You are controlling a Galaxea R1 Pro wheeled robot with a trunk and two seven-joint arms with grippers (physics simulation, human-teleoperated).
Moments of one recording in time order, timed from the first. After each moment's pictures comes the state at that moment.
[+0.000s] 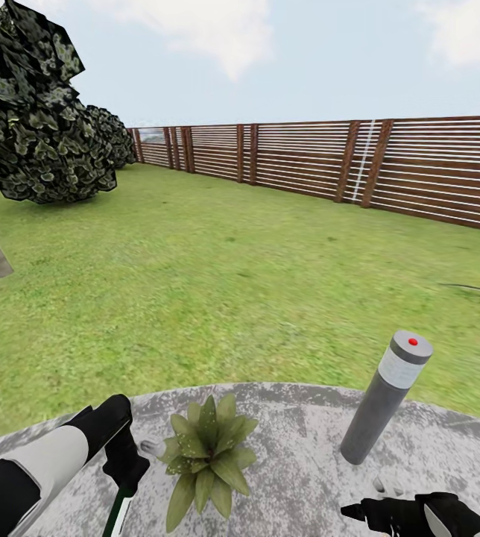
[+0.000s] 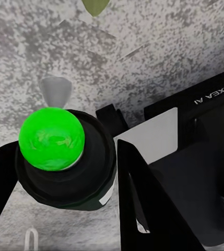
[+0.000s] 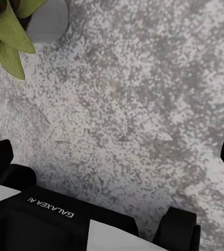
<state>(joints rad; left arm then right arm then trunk) -0.87 0.15 -0.66 -0.21 -0.10 0.97 -0.84 -0.55 -0.28 -0.08 -0.17 0.01 0.37 0.76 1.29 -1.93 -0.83</state>
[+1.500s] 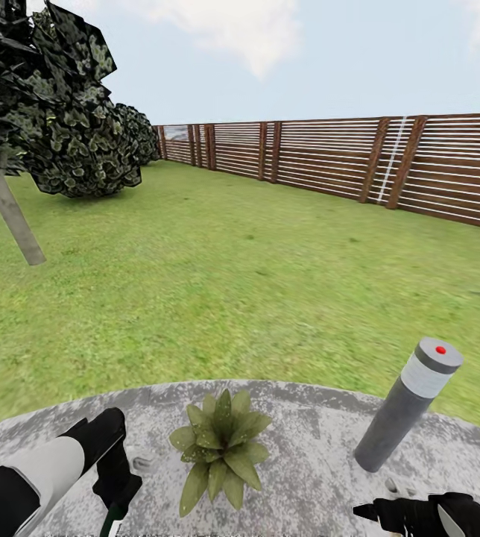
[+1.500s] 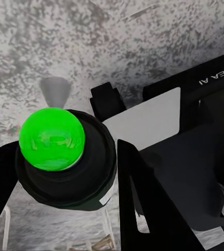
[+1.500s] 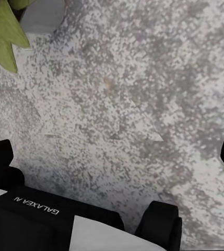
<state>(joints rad) -0.84 0.15 -0.66 -0.15 -0.10 0.97 -0.83 -0.55 -0.32 -0.08 -0.17 0.01 0.37 0.77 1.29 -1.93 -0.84</state>
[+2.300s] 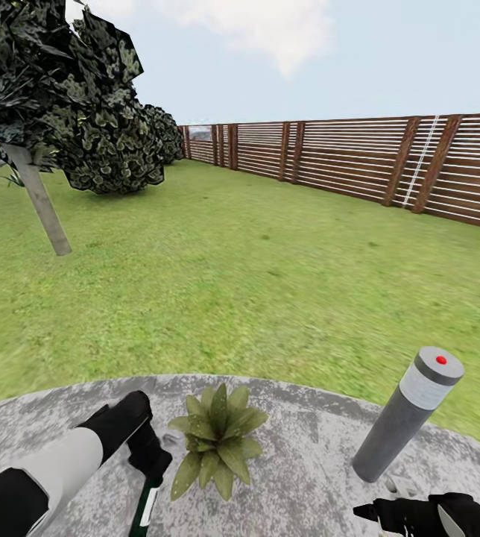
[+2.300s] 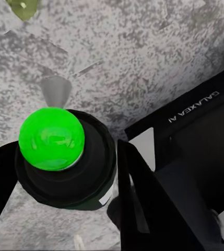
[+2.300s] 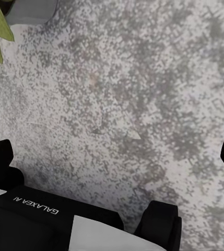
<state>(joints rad) -0.84 0.10 -0.65 -0.33 -0.09 0.97 -0.83 -0.55 -0.32 -0.08 -0.17 0.01 0.37 0.76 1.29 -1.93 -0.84</state>
